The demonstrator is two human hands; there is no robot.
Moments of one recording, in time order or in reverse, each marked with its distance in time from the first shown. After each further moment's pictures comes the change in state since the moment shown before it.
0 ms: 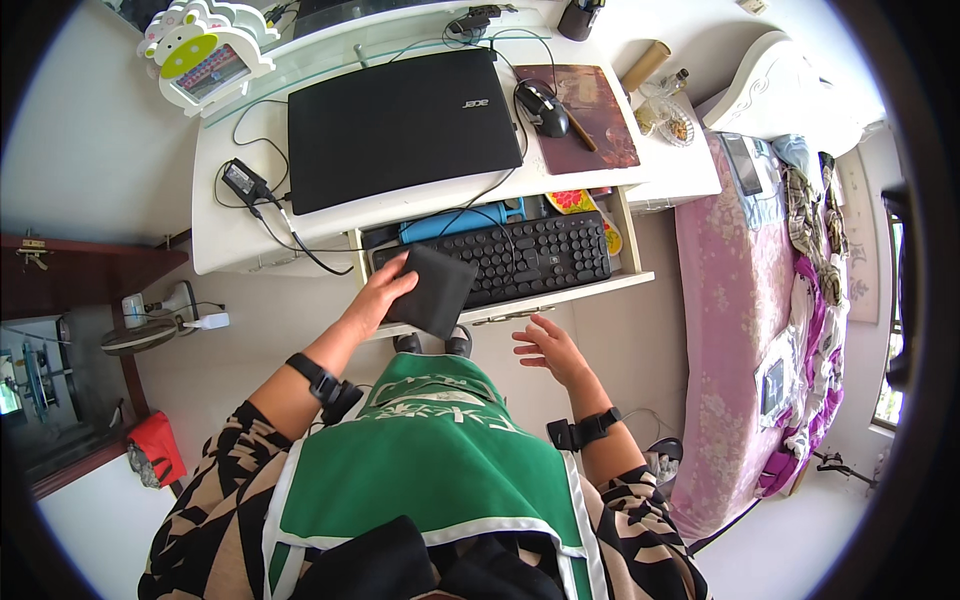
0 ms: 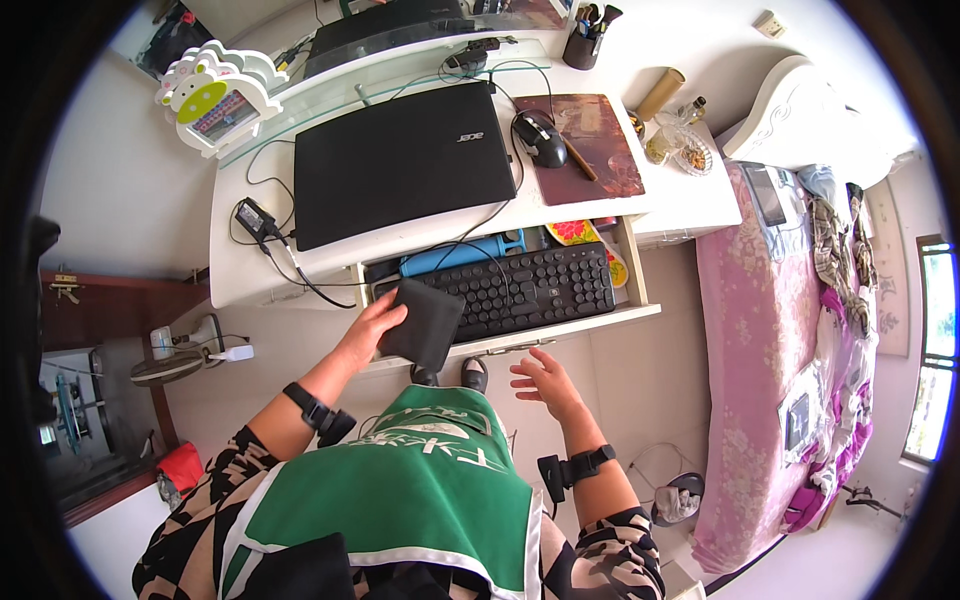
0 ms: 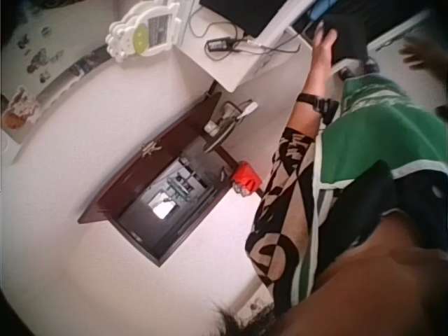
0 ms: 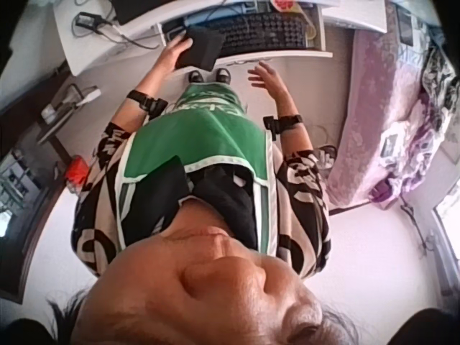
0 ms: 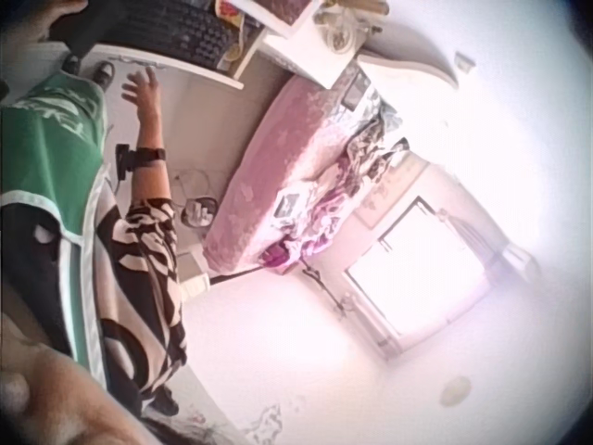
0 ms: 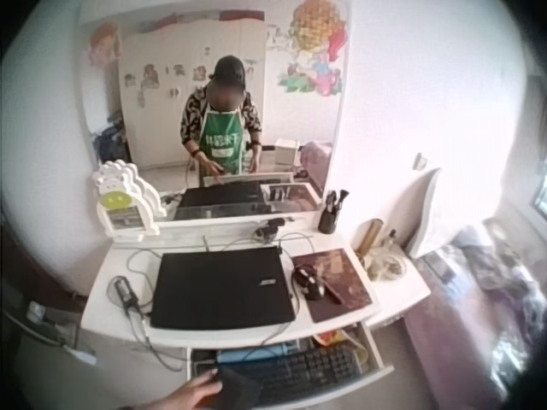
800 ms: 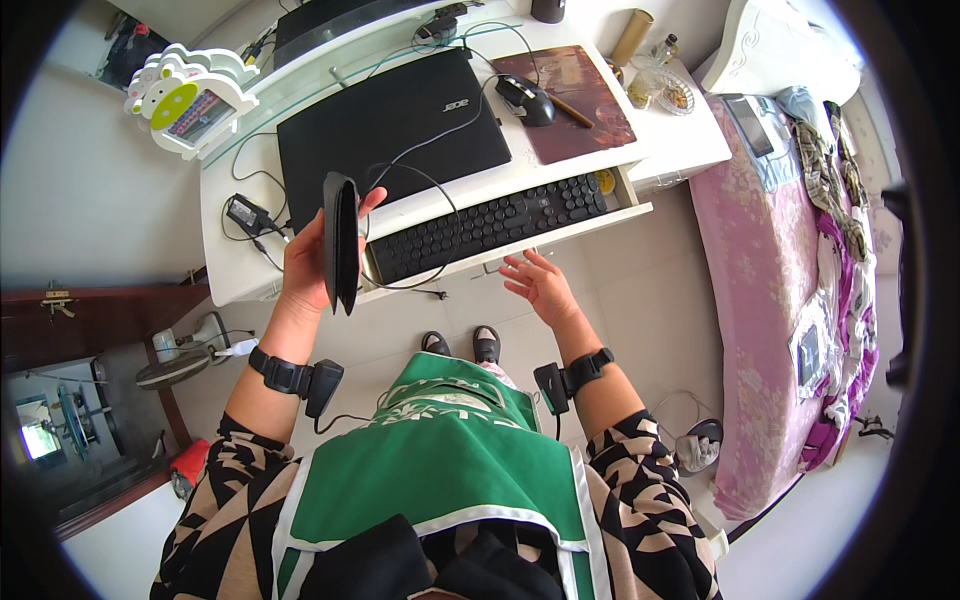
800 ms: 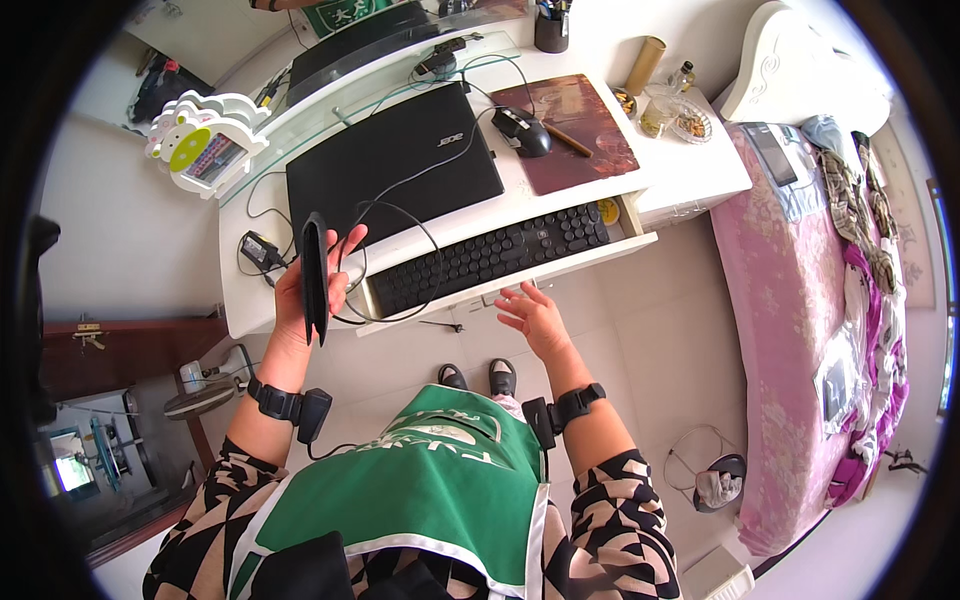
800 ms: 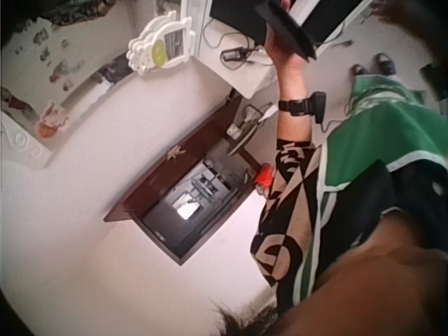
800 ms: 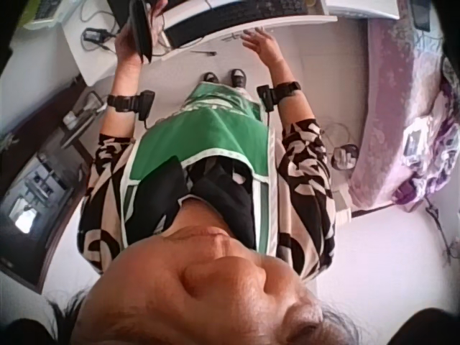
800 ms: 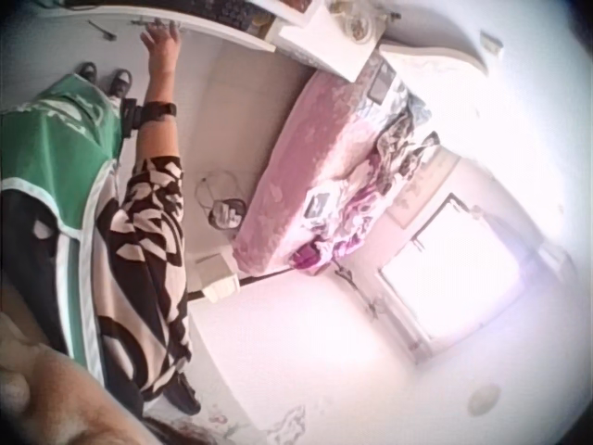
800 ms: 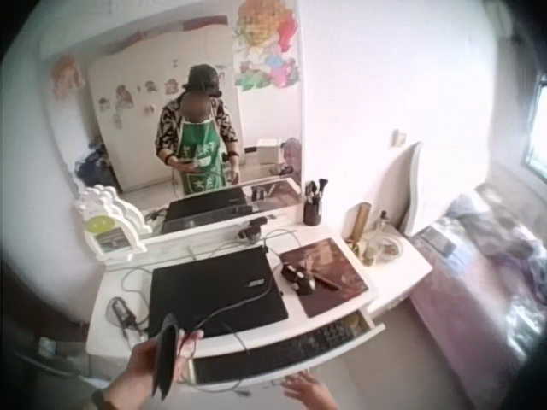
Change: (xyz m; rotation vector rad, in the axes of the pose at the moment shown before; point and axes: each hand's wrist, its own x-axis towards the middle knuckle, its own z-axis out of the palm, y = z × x) left_hand -0.003 0.123 0.001 -0.625 -0.359 0.201; right_hand 0.076 -0.045 0.023 0.525 -0.107 -0.253
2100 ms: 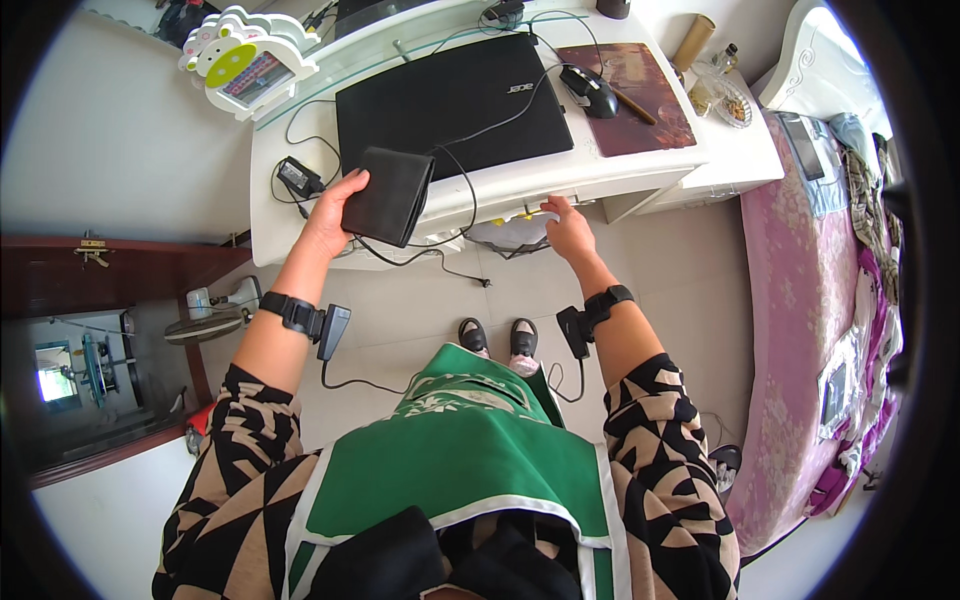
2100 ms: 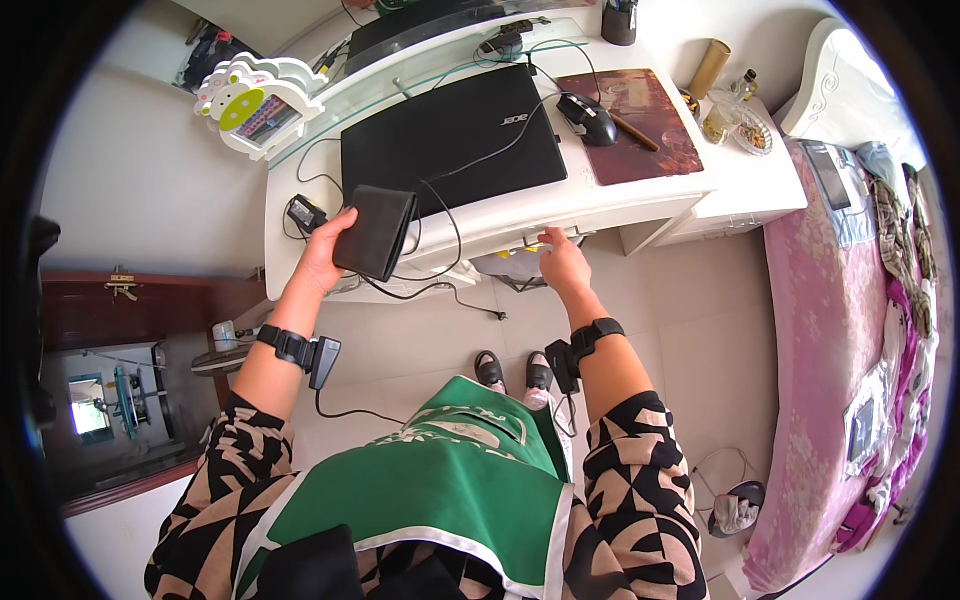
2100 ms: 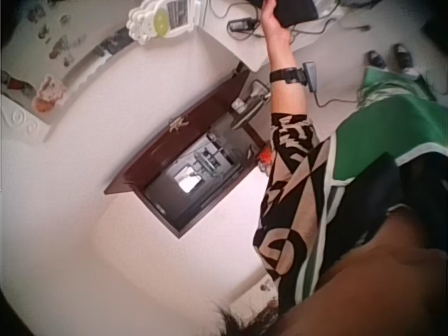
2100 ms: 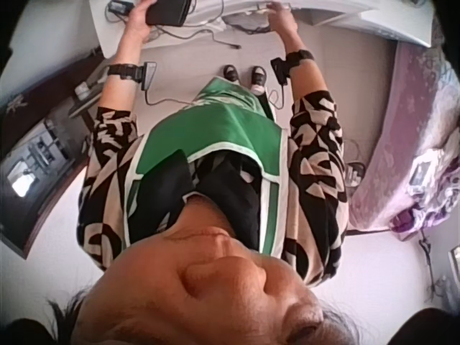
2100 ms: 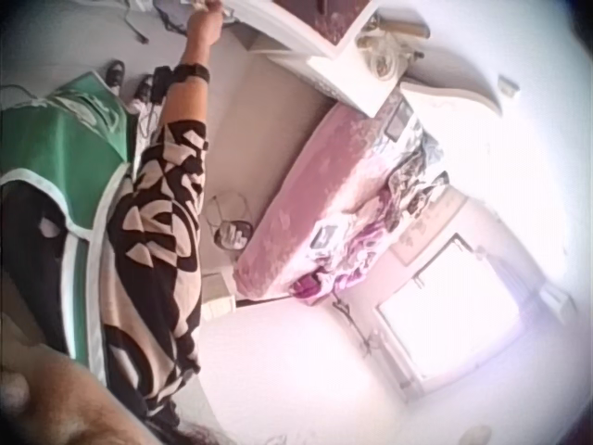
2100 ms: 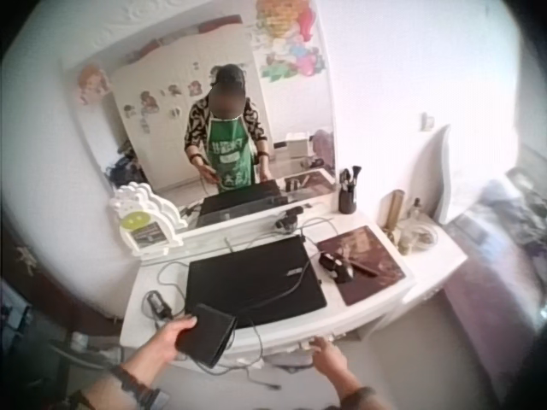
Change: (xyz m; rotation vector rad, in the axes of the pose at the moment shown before) left_hand -0.010 0.047 -0.054 0.591 0.617 -0.057; right_hand 0.073 -0.011 0.041 -1.357 0.206 -0.296
